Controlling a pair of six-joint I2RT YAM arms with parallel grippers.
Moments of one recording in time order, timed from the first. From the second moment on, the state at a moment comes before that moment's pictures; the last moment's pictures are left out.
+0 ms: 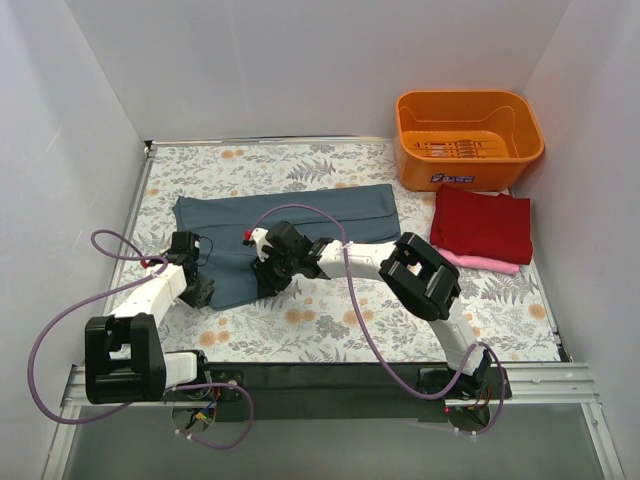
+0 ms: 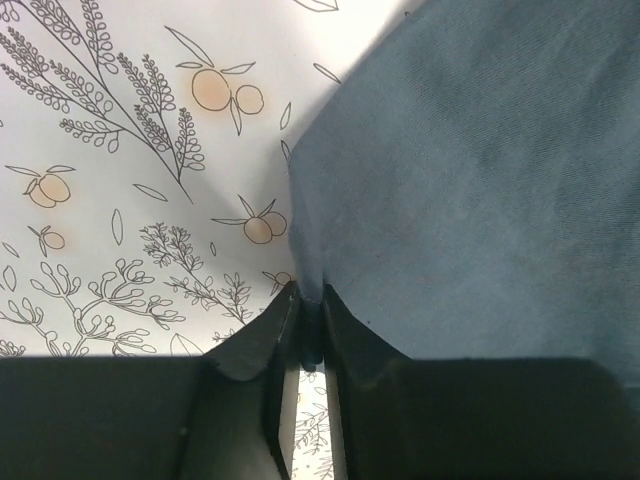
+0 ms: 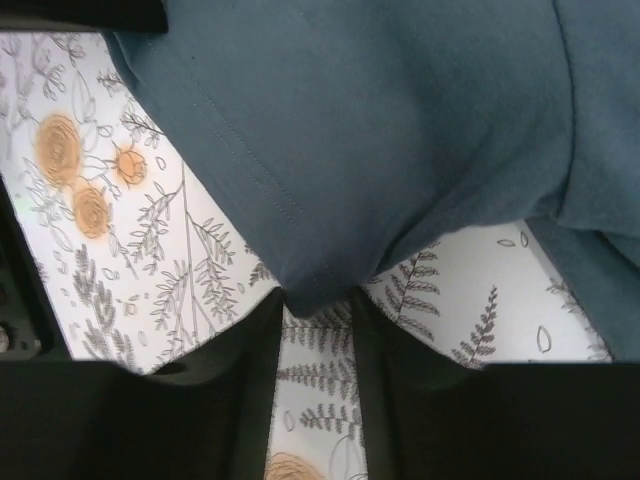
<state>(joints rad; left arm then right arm) 0.03 1.26 0.61 -0.68 -0.22 -0.94 1.04 2.13 1.44 -0.09 -0.39 0.21</state>
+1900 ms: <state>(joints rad) 0.02 1.81 1.29 -0.31 -0.04 -0.75 0.75 2.38 1.90 -0.16 -0.35 0.09</state>
